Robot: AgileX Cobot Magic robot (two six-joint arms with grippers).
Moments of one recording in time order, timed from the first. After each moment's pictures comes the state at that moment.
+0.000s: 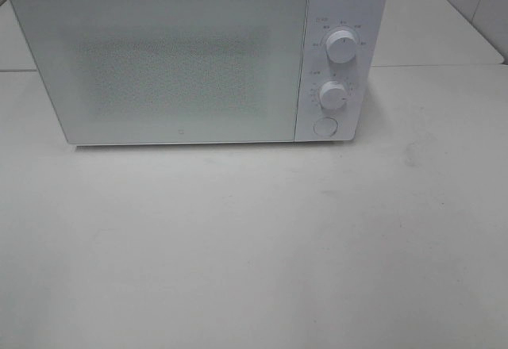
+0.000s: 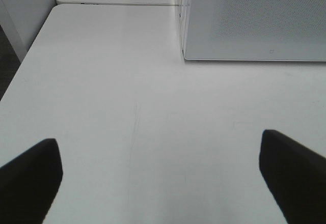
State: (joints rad) left arm 0.09 0.00 -0.50 -0.10 1.04 0.07; right arm 0.05 0.00 -0.51 -0.07 1.05 0.10
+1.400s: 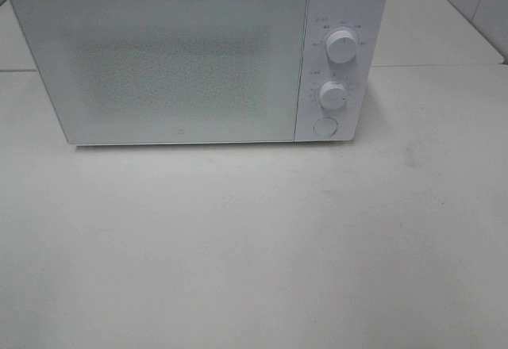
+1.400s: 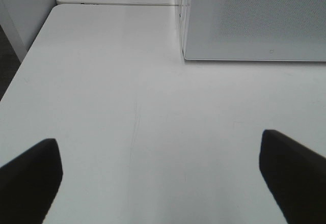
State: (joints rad) left arm 0.09 0.00 -0.50 -0.10 1.04 0.07; right arm 0.05 0.25 -0.55 -0.07 0.72 0.11
